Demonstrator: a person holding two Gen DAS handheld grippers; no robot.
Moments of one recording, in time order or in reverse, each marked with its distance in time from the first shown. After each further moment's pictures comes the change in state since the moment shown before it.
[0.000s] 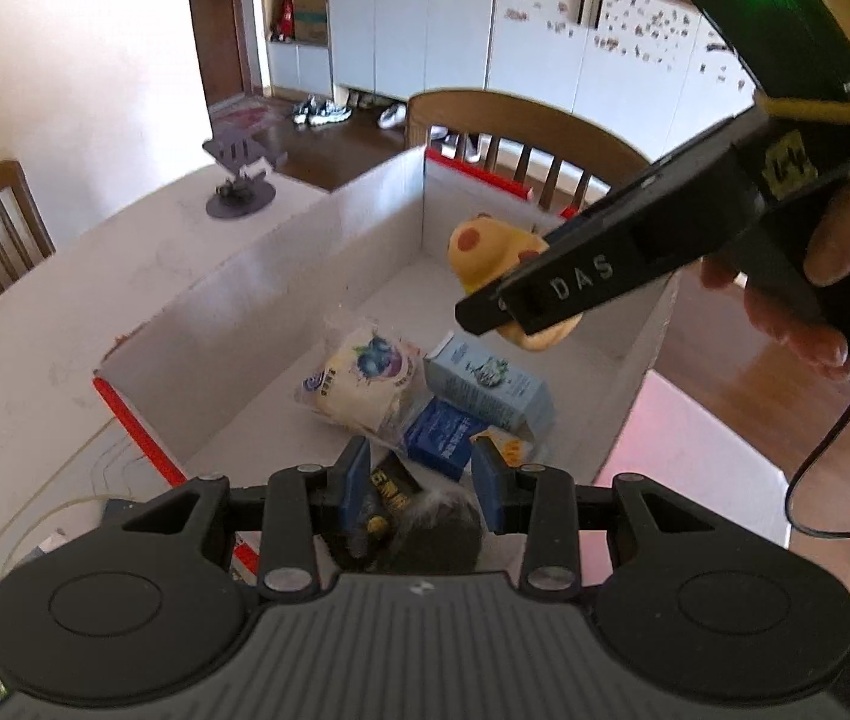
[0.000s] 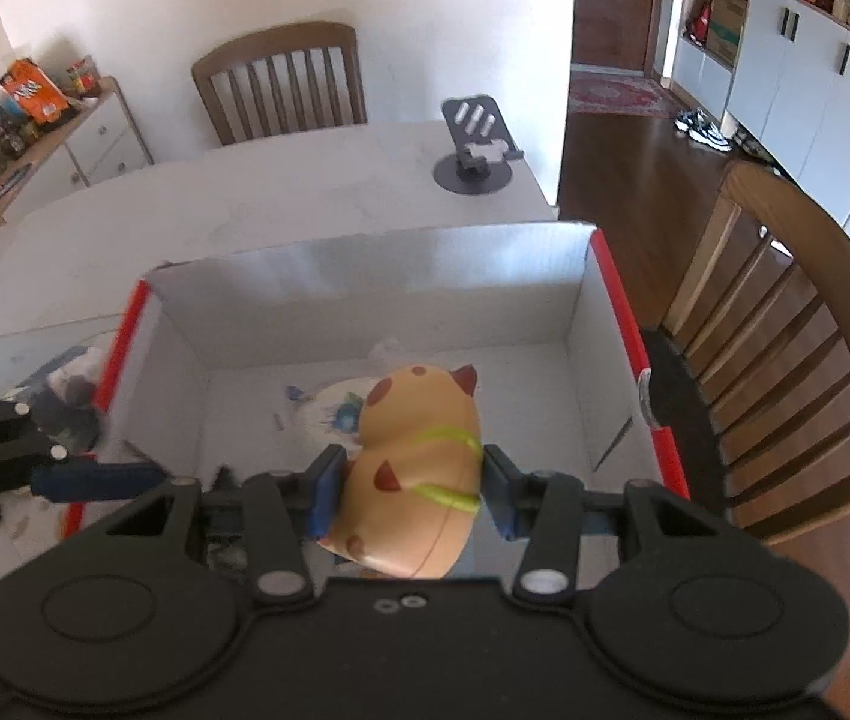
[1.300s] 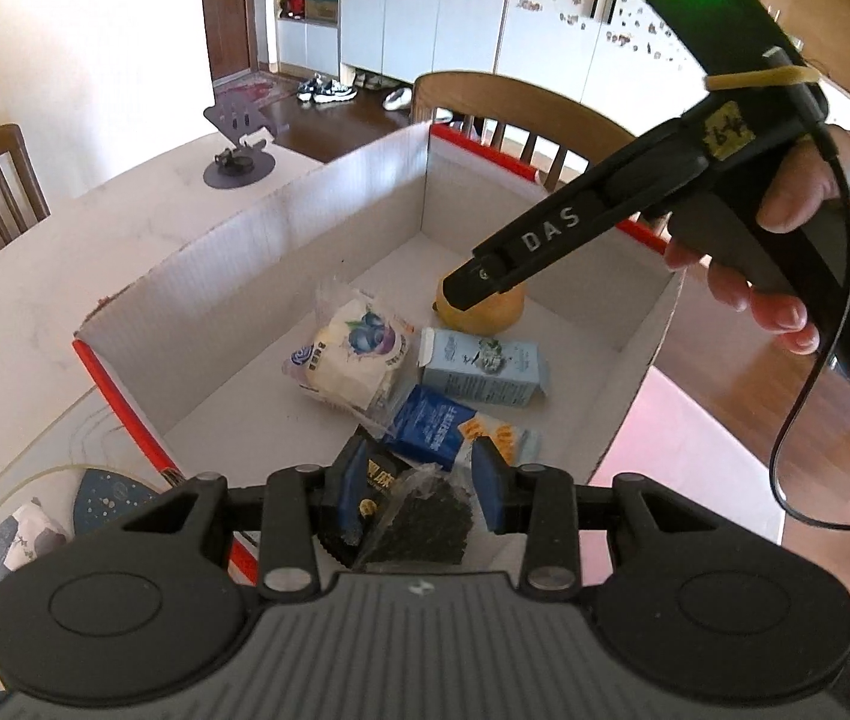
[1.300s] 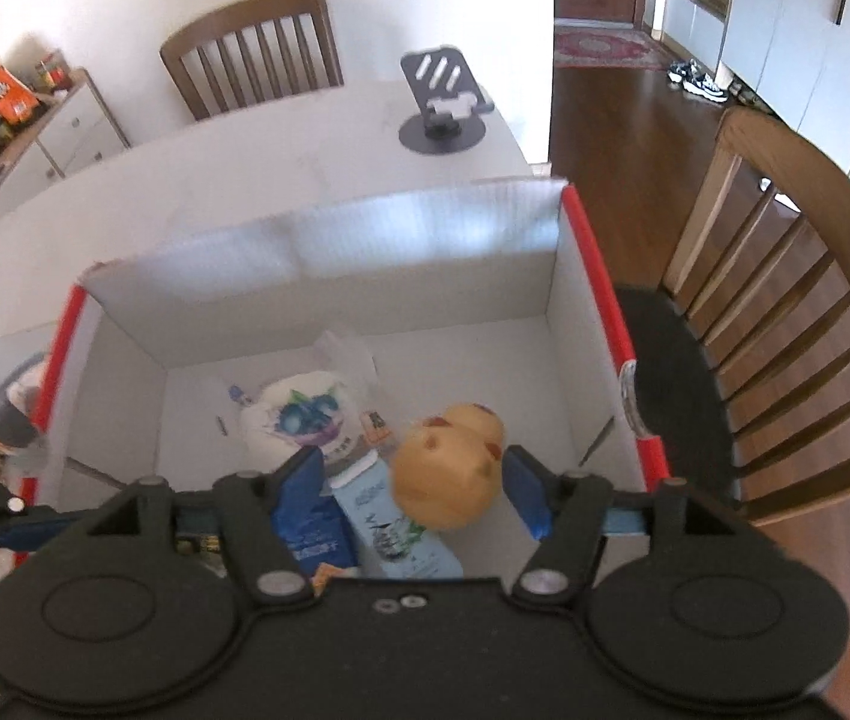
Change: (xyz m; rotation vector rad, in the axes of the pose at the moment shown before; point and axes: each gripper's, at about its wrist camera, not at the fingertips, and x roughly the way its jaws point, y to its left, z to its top) left arm 0.000 -0.002 -0.003 -0.051 0.011 -0.016; right arm 0.024 -0.024 0.010 0.056 0.064 0.014
